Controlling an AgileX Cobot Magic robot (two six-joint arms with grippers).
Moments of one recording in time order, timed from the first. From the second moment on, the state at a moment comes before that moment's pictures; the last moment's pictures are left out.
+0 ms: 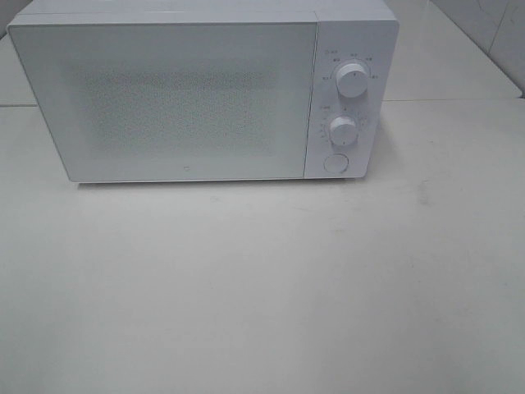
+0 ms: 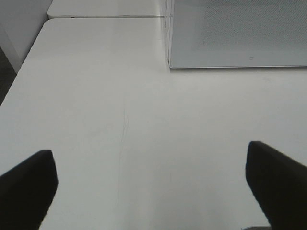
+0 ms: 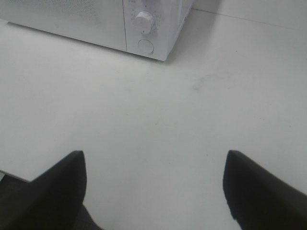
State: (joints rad) left arm 0.11 0.00 -0.52 -0.14 1.09 0.12; right arm 0.30 0.17 -0.61 -0.01 1.03 0.05
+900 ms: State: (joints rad) left arm 0.11 0.00 -0.52 -0.14 1.09 0.12; right arm 0.25 0.01 -0.52 -0.01 0.97 0.05
